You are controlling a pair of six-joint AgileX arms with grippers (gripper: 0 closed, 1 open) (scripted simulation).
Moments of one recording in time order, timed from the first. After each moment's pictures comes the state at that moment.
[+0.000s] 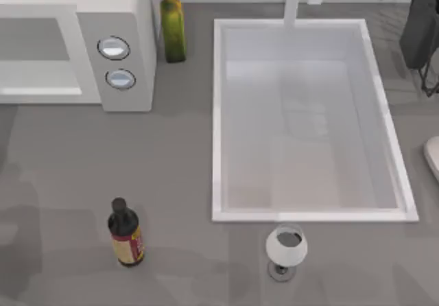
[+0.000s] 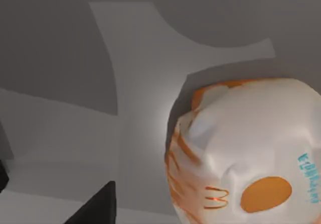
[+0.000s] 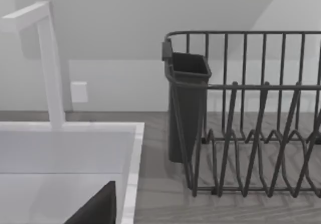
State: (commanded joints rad) left arm 0.31 1.60 0.86 -0.83 0.00 0.49; right arm 0.00 0.00 0.00 0.00 0.00 0.00
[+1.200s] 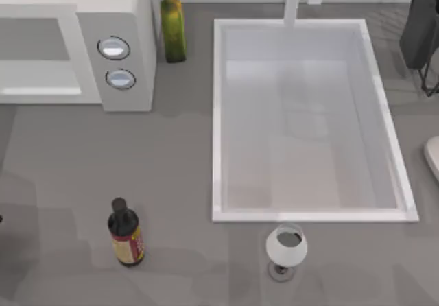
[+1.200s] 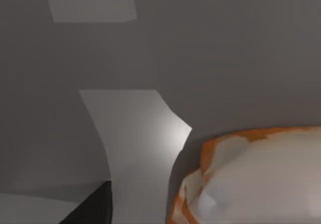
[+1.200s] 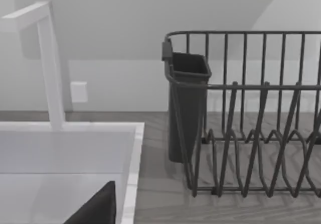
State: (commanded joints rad) left arm 0.32 1.72 0.74 -0.59 0.00 0.49; right arm 0.00 0.00 0.00 0.00 0.00 0.00
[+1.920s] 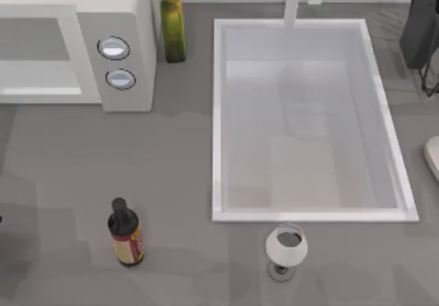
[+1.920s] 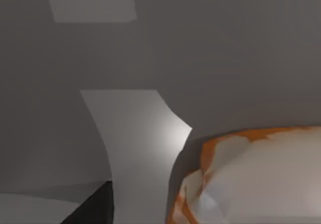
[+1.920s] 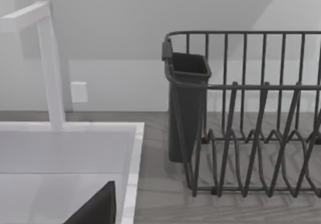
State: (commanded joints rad) left arm 0.32 1.65 0.77 -0.66 0.02 0.50; right arm 0.00 0.00 0.00 0.00 0.00 0.00
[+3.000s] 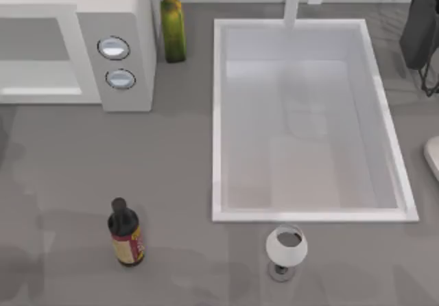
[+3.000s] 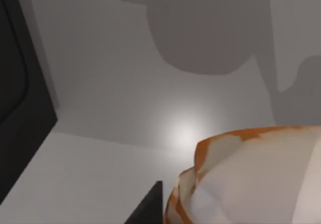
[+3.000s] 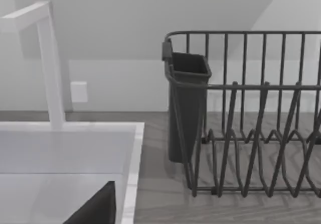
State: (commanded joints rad) left arm 0.32 1.49 1.04 -1.09 0.01 0.49; right arm 0.00 0.00 0.00 0.00 0.00 0.00
